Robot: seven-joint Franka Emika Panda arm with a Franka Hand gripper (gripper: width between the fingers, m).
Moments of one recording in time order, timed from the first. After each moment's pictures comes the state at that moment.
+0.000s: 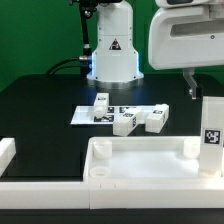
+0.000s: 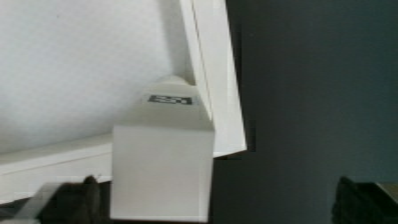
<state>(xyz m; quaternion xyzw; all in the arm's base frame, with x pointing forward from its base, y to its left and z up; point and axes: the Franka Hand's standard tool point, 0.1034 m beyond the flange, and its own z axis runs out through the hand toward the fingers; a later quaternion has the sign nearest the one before) 0.641 0.121 0.142 -0.99 0.09 0.02 0.05</state>
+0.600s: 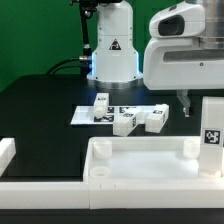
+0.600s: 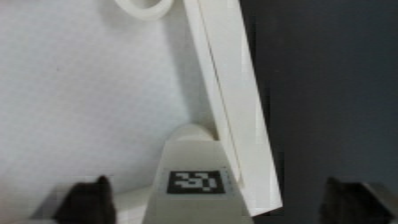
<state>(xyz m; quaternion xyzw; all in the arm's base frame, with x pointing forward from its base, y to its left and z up) 0.622 0.120 0.110 -0.99 0.13 0.04 0.05</state>
